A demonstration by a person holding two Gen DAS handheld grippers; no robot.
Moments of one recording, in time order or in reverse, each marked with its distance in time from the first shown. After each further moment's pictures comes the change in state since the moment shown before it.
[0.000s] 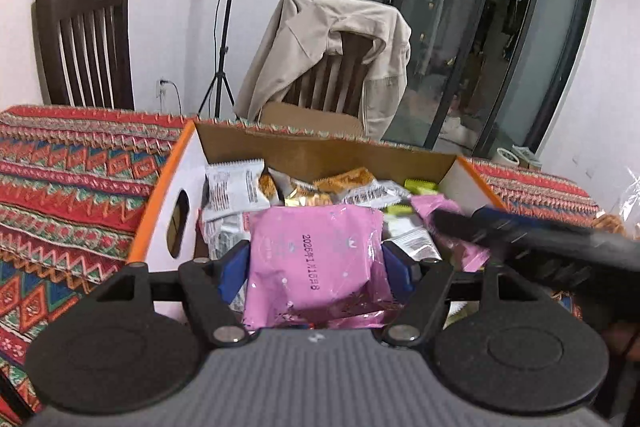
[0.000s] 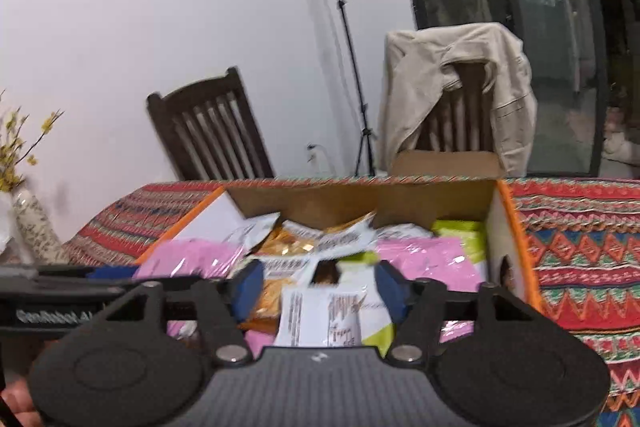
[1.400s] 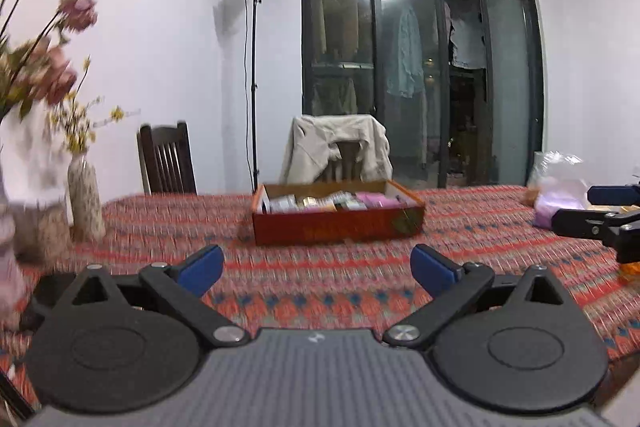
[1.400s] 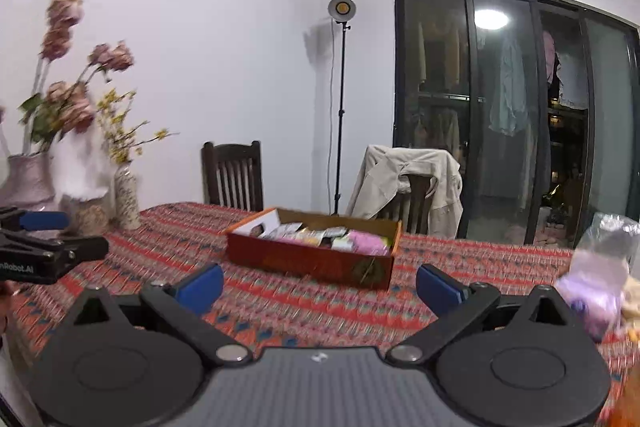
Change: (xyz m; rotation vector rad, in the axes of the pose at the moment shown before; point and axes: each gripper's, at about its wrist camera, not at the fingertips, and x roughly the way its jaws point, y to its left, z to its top) left arm -0.375 -0.068 -0.265 0.179 -0.413 0.113; right arm -0.406 0.107 -0.185 -0.233 -0.281 -0.129
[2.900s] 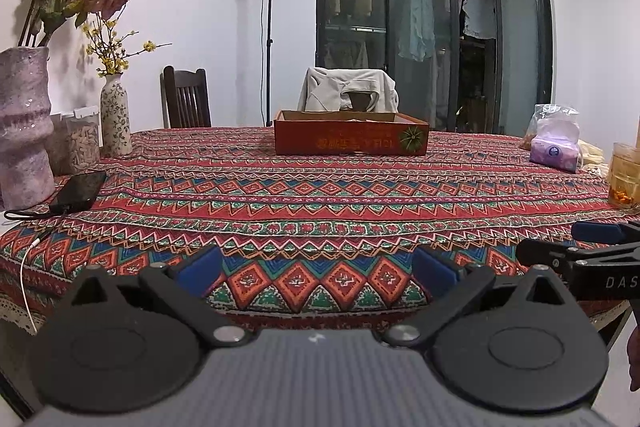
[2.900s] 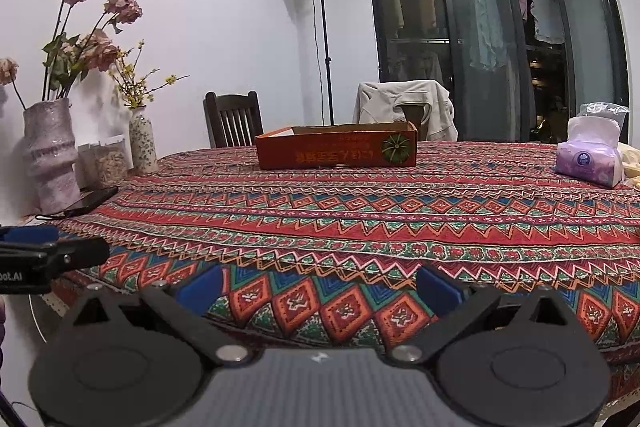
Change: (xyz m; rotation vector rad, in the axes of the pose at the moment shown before) left arm -0.061 0.015 -0.097 -0.032 0.099 0.029; right arm -0.045 0.084 -0.130 0.133 0.111 -0.038
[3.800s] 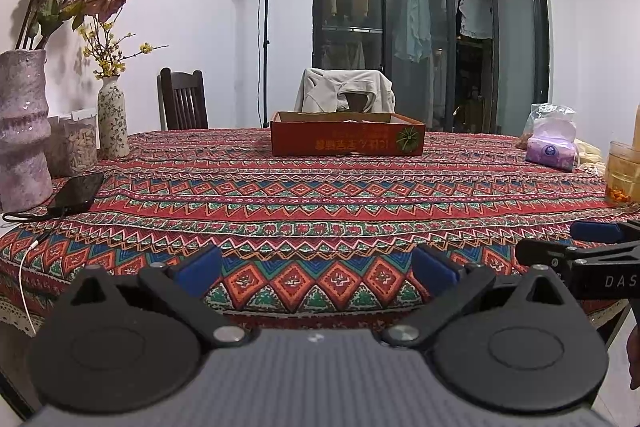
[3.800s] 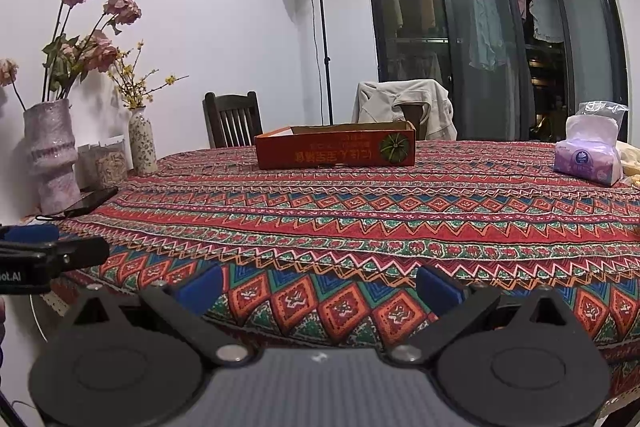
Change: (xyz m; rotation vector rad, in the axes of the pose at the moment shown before) left arm 0.000 -0.001 -0.001 0.006 -0.002 -0.007; right arm -0.004 -0.005 -0.002 0.004 -0.001 -0.001
